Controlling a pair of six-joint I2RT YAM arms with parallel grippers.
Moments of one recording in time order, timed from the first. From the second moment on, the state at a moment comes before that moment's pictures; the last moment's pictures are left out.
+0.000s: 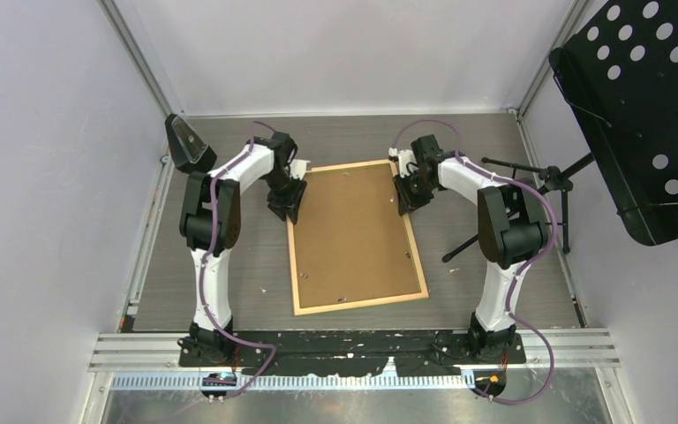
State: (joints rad) left arm -0.29 2.15 1.66 -1.01 0.23 0.07; right arm 0.27 1.94 1.34 -0.60 -0.26 -0.18
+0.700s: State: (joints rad) left arm -0.26 2.18 1.71 -1.06 0.29 0.08; right arm 0.27 1.94 1.34 -0.60 -0.24 -0.19
